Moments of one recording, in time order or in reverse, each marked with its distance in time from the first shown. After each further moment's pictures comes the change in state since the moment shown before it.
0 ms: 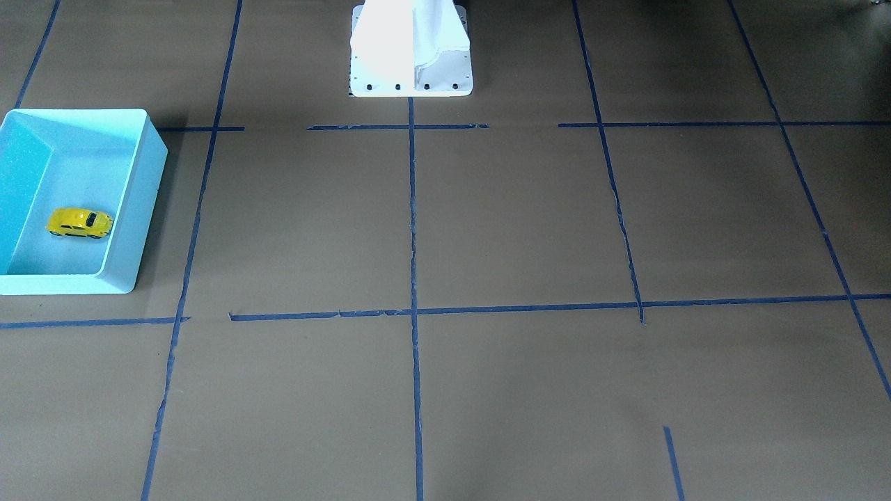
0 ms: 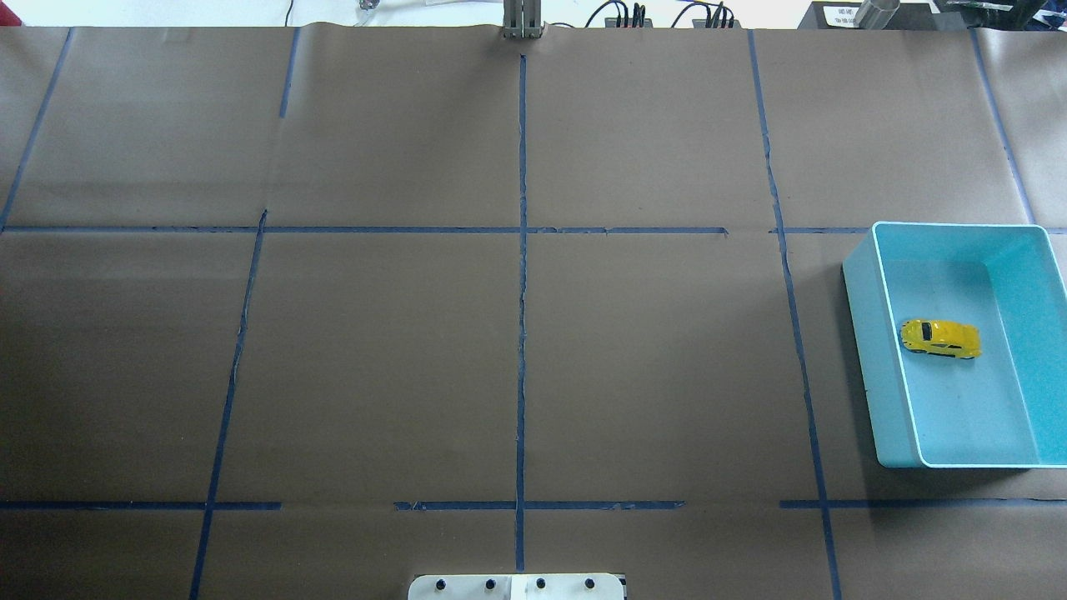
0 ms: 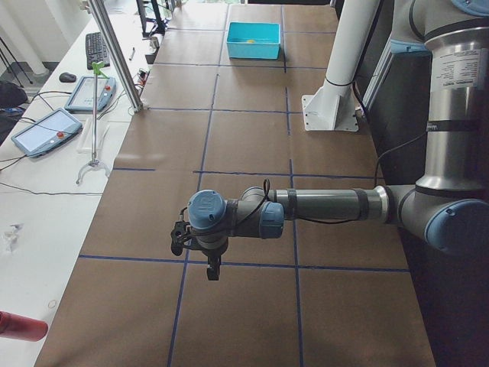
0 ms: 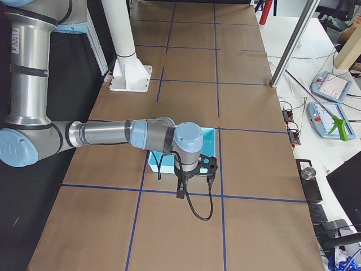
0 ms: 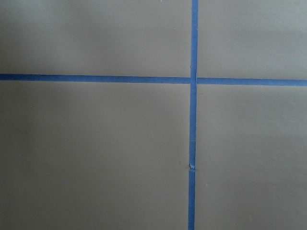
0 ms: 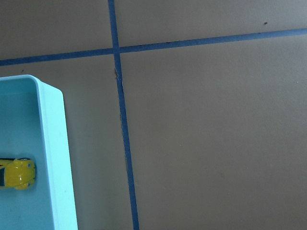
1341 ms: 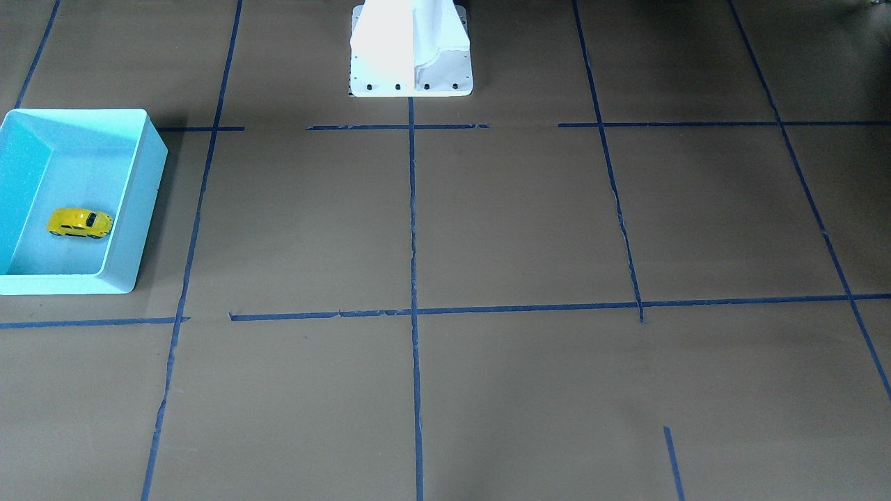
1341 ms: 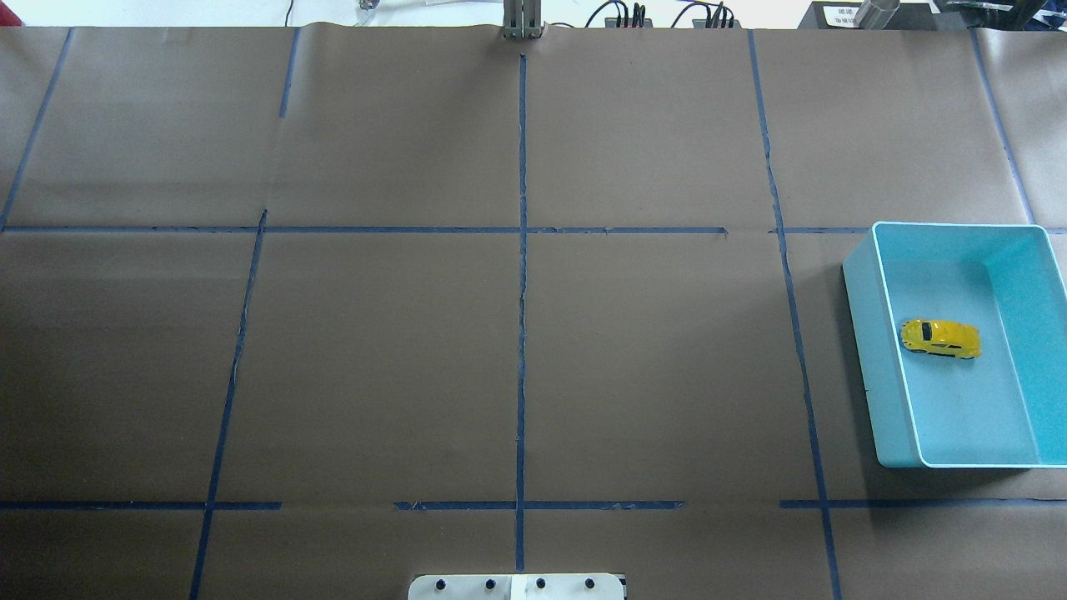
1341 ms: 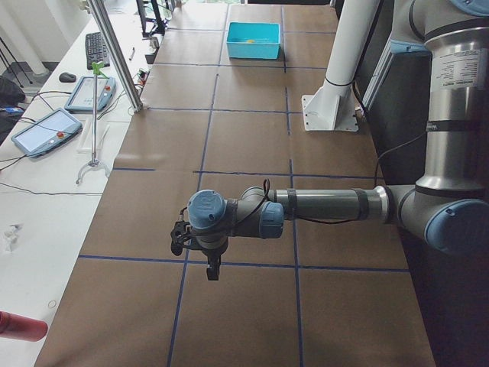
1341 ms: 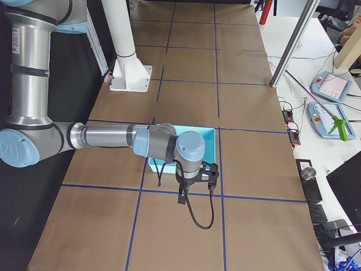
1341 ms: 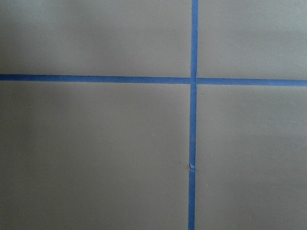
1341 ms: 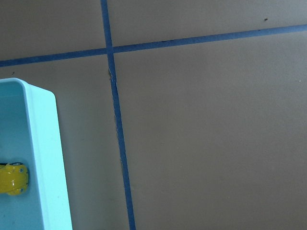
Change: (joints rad) left arm 0.000 0.000 0.000 0.000 0.001 0.000; right arm 0.000 0.010 -0.046 0.020 0.012 0.002
